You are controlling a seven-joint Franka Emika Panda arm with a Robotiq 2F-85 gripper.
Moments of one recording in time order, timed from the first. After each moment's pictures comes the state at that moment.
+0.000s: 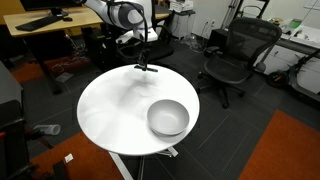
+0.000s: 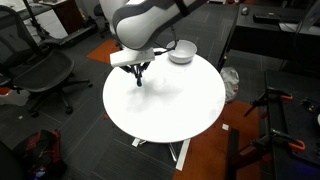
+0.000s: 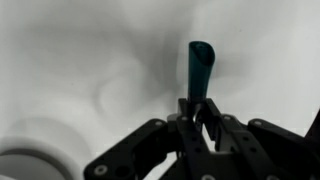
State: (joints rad) arm 0.12 0.91 -0.06 -1.26 -0.03 2.18 1.08
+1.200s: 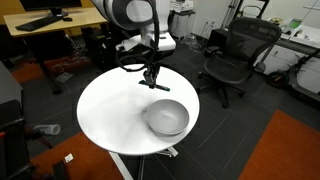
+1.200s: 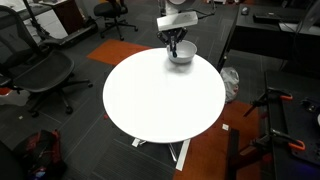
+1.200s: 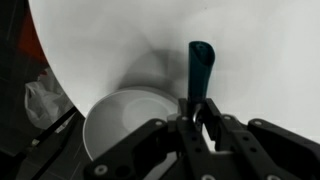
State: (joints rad) arm -0.05 0.59 -0.14 -1.68 -0.03 2.24 0.89
